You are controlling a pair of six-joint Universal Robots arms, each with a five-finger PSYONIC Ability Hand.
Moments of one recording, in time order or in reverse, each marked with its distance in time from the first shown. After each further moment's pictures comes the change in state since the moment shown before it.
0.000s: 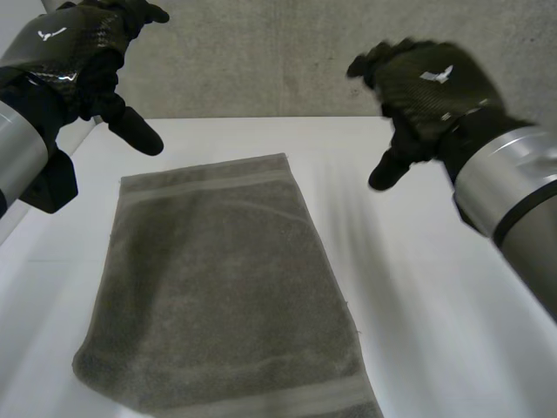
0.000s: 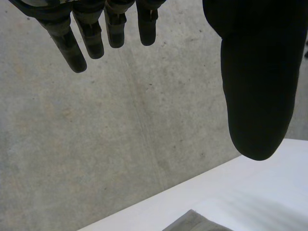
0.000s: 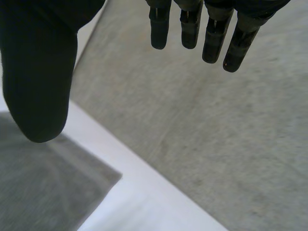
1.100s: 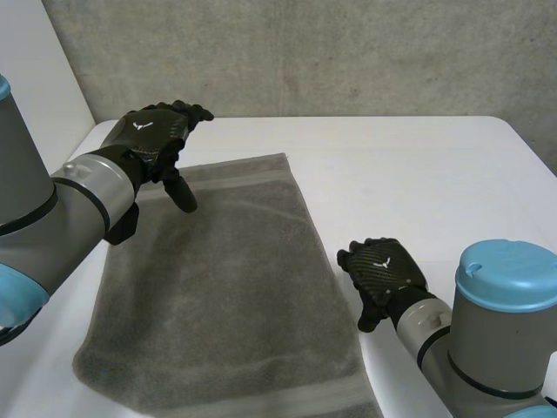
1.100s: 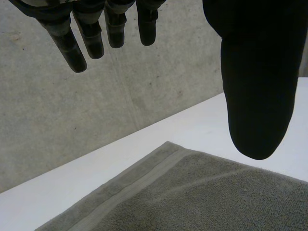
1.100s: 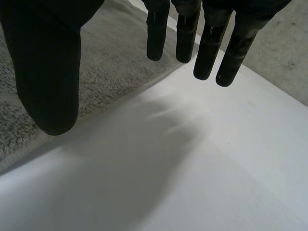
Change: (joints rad) left arm 0.005 -0.308 0.004 0.068 0.049 0.075; right arm -0.042 0.327 0.465 -0.380 -0.059 -0.060; left_hand 0.000 0.000 0.000 0.000 0.000; right_hand 0.128 0.155 0.187 0.161 0.154
